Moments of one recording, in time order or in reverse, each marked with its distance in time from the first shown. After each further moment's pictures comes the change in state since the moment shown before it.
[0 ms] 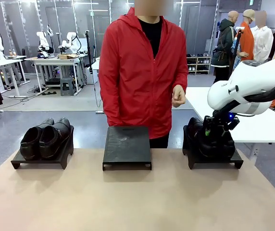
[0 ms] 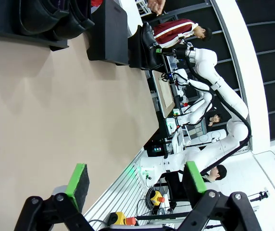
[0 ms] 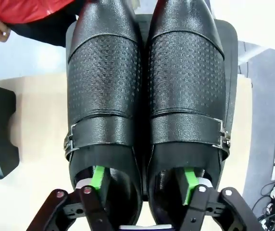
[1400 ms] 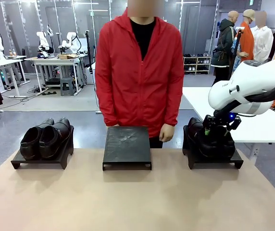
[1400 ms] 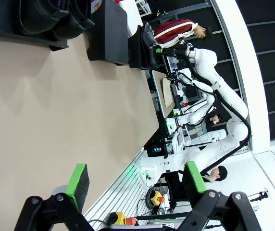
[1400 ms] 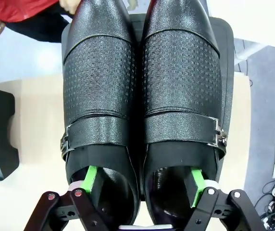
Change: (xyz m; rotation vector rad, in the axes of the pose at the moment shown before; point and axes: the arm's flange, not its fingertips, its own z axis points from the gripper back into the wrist) left arm 0.000 0.000 0.000 0.000 0.000 0.000; right arm 0.000 -0.003 0.000 -0.002 0.000 -0.017
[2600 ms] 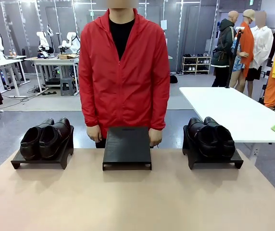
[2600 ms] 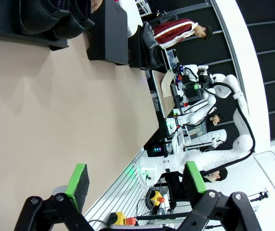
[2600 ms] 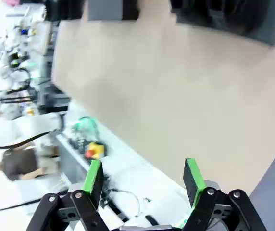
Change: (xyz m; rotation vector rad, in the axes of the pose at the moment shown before) left arm 0.000 0.000 0.000 0.000 0.000 0.001; right arm -0.148 -0.179 0.165 0.773 0.288 0.093
